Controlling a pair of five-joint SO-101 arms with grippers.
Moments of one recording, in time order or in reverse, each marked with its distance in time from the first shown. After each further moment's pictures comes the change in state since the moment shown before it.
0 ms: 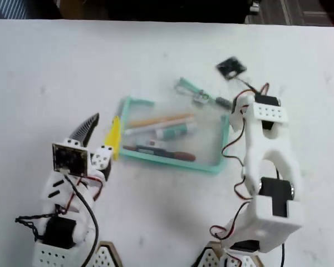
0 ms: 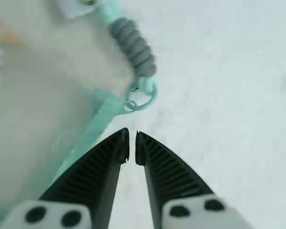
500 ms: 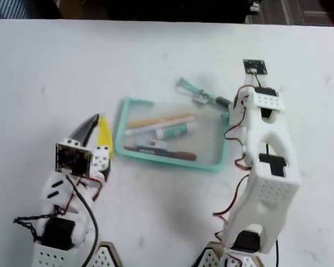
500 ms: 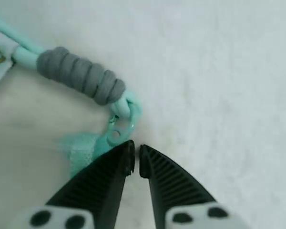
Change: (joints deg) left arm 0.0 0.0 -1.0 1.9 -2.2; right arm 0.1 20.4 -19.0 8.3 -22.1
